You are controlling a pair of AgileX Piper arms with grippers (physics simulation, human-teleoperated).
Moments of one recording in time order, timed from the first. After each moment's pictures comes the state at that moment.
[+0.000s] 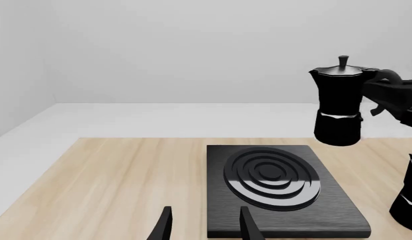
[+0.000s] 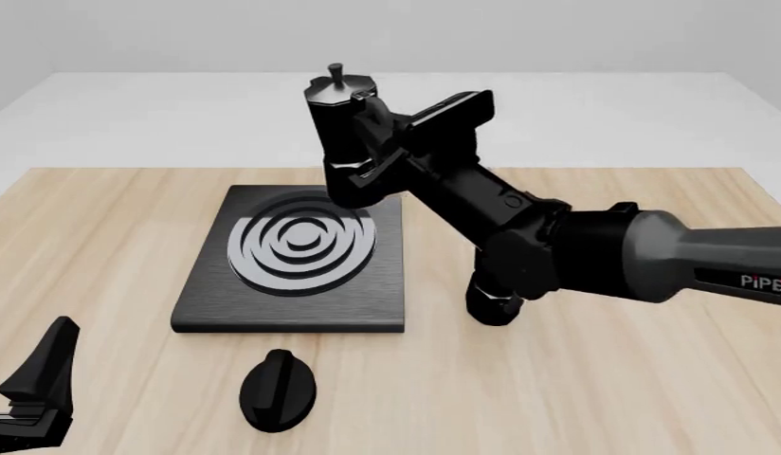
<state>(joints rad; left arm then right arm) 0.00 0.00 0.00 0.00 0.00 0.69 1.68 -1.00 -0.67 -0.08</state>
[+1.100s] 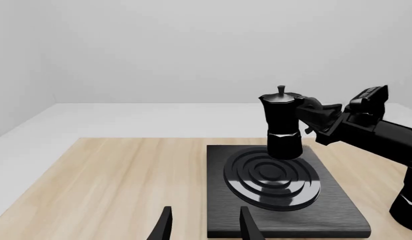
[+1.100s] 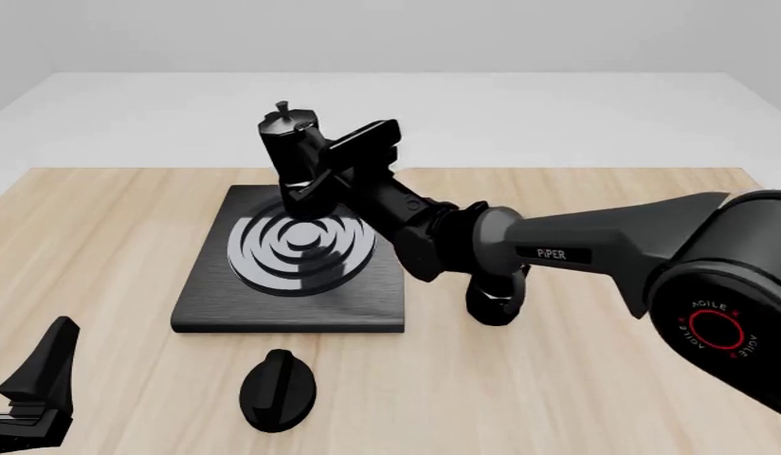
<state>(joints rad) 0.00 0.00 0.00 0.00 0.00 0.72 2.08 -1.37 -0.65 -0.06</state>
